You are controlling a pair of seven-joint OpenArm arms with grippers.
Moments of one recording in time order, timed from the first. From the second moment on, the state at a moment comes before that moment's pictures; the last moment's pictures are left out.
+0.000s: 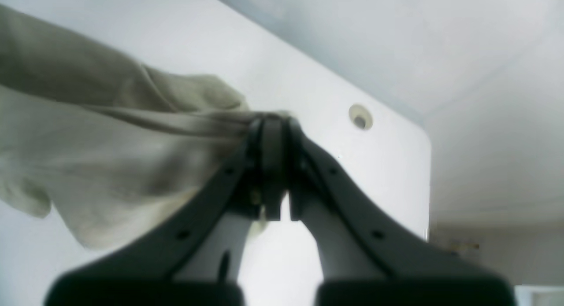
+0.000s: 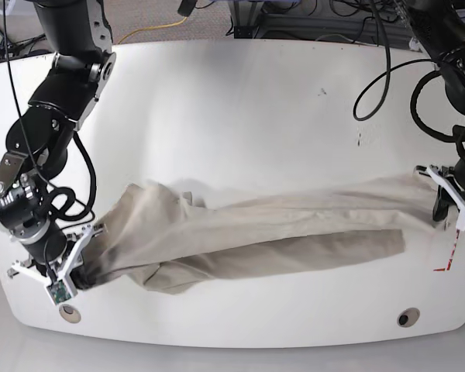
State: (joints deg) left arm -3.2 -23.2 -31.6 112.8 -31.0 -34.0 68.8; right arm 25.2 15.6 18.6 106.3 17.4 41.2 -70.5
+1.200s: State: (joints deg) left arm 21.4 -23.2 -41.9 102.5 -32.9 -41.5 55.9; right arm -1.9 -0.8 41.8 103.6 17.4 41.1 -75.1
